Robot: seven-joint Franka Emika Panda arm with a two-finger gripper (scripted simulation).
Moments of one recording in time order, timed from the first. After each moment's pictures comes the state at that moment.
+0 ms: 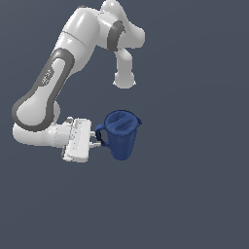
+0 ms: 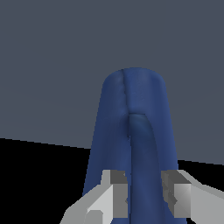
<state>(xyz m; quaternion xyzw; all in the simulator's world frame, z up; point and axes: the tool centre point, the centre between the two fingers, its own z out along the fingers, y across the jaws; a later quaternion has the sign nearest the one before) 0.020 -0.110 0.143 -0.64 0.52 0.40 0.41</state>
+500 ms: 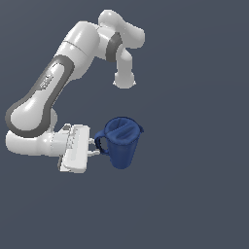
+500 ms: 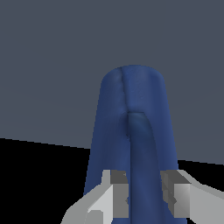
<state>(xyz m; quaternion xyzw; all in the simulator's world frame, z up) 0.059 -0.109 0.147 -0.64 0.52 0.40 0.41</state>
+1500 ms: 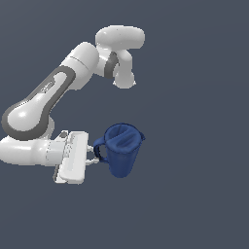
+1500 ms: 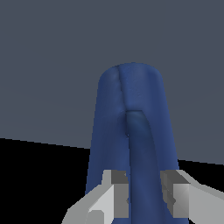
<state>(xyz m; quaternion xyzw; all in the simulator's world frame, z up) 0.095 -0.108 0.151 -0.64 0.52 0.40 0.41</state>
